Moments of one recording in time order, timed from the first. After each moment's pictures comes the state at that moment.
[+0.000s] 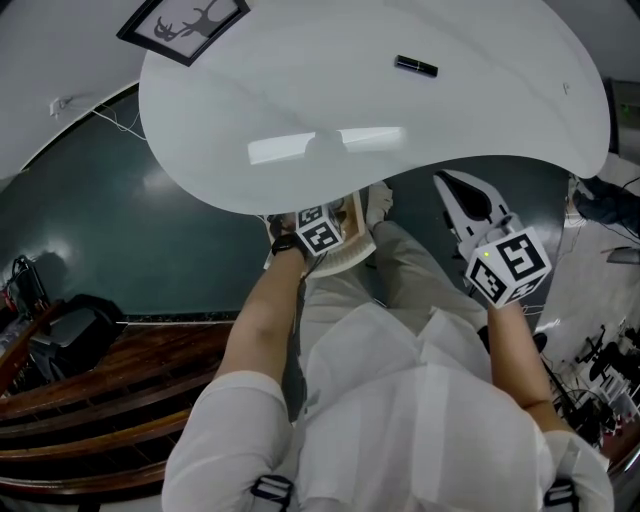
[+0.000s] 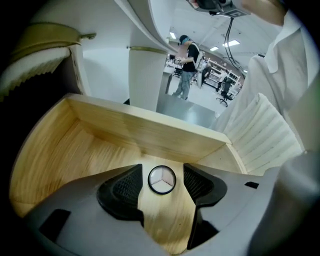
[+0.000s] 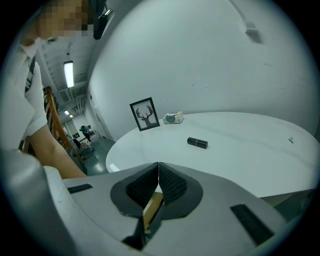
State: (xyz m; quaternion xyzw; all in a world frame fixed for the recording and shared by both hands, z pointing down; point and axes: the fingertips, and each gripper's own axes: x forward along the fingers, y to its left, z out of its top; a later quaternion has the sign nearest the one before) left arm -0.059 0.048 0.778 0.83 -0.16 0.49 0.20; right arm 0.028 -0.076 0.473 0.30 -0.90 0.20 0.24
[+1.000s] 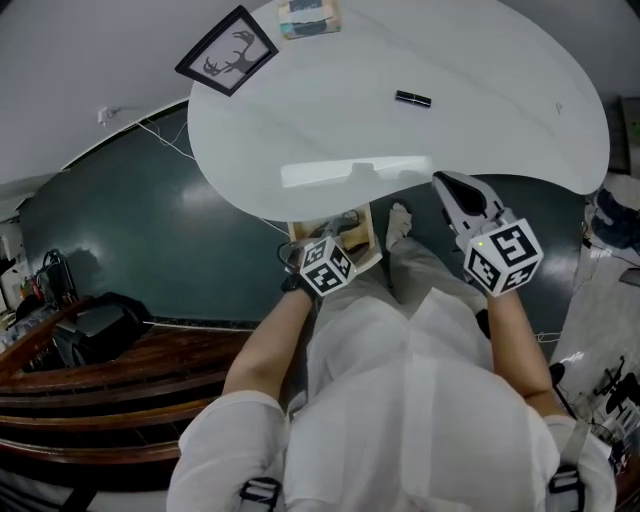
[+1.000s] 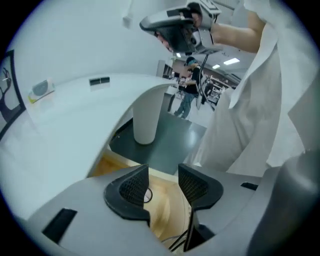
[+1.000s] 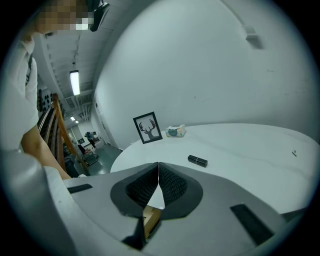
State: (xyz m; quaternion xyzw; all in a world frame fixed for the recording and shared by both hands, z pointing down) left arm -0.033 0.062 0.636 0.86 -0.21 0.42 0.20; right arm 0.036 -0.098 0.422 0.29 -0.92 0.20 0.19
